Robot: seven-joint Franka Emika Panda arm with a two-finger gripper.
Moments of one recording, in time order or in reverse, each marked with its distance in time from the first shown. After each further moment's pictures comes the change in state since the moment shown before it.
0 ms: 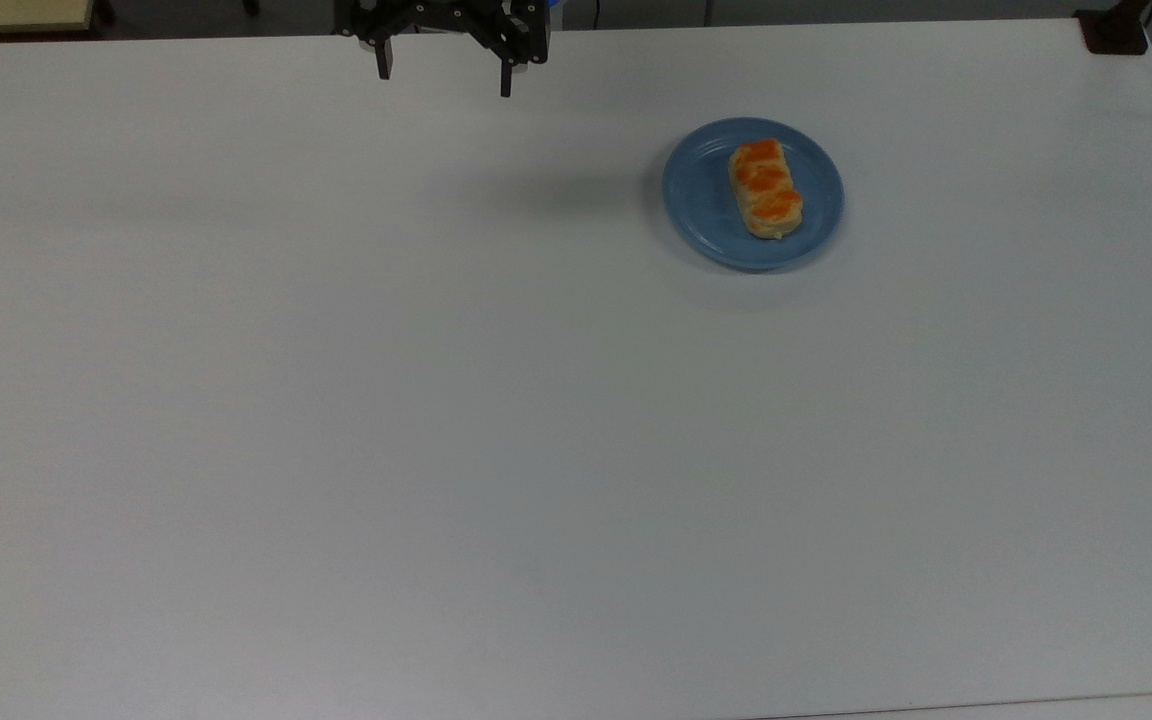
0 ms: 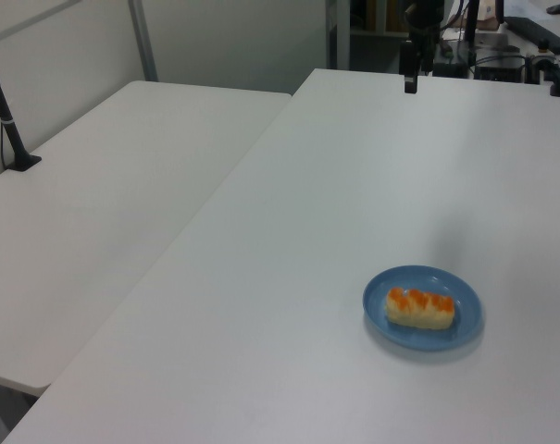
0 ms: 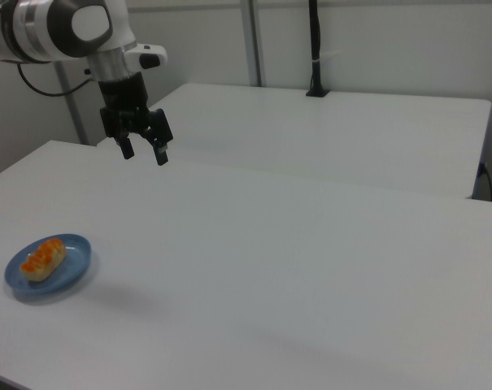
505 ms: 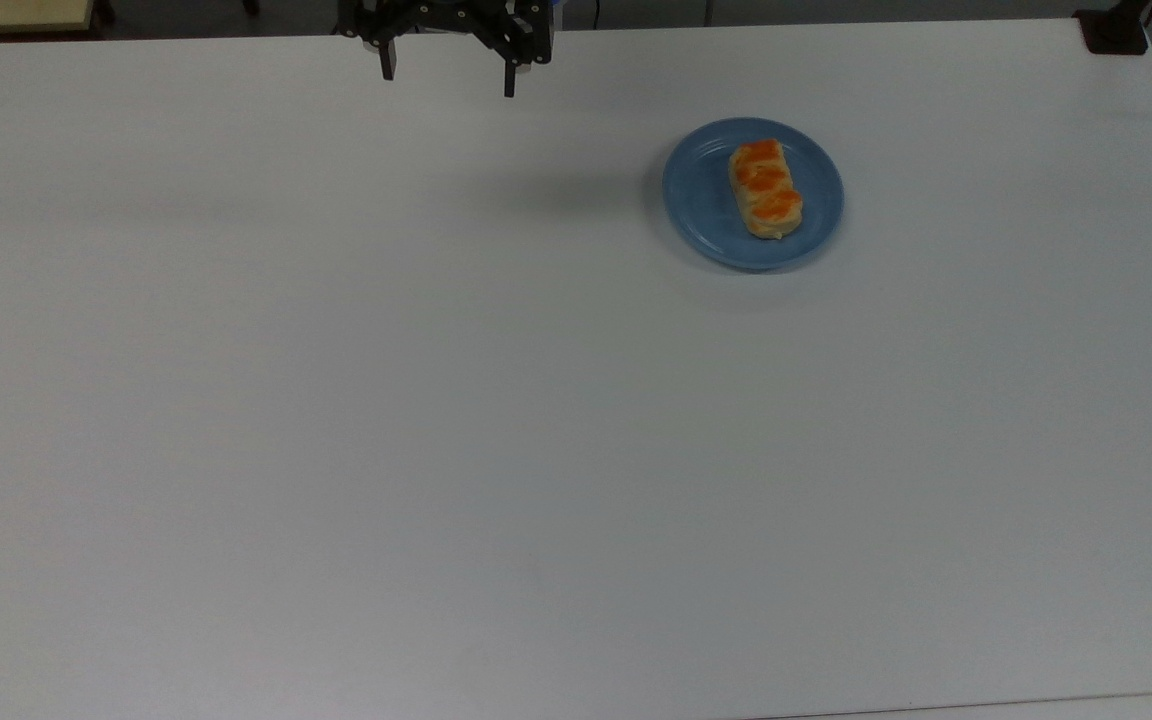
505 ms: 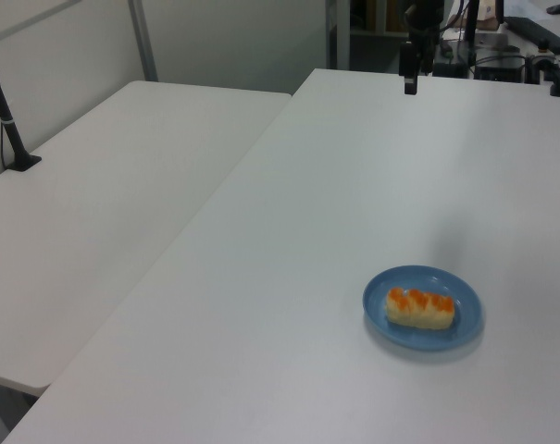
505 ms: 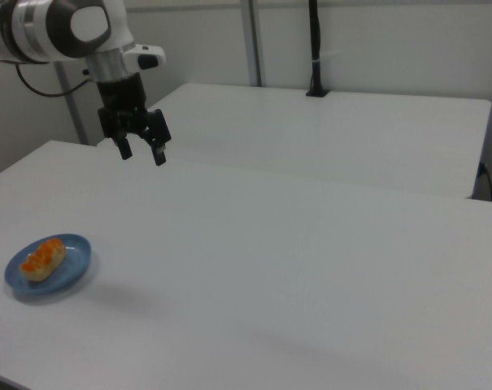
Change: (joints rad) arm 0.006 0.000 0.002 -0.003 0.002 0.000 0.000
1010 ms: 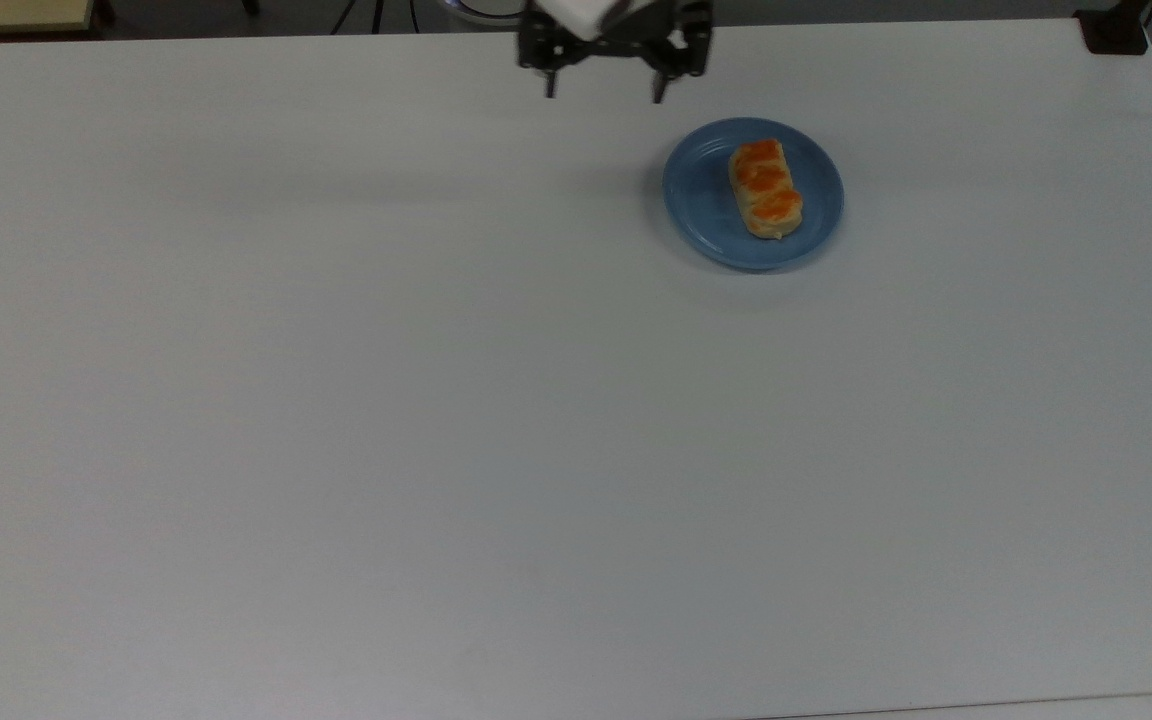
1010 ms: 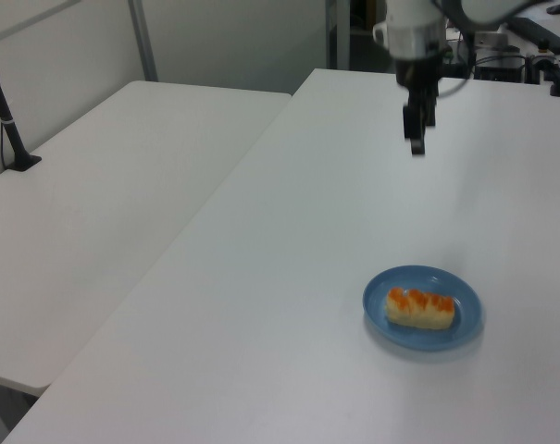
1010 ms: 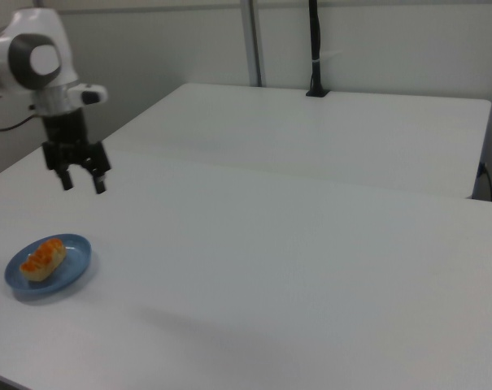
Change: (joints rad) arm 0.213 0.006 0.027 -0.138 0.016 0.021 0.132
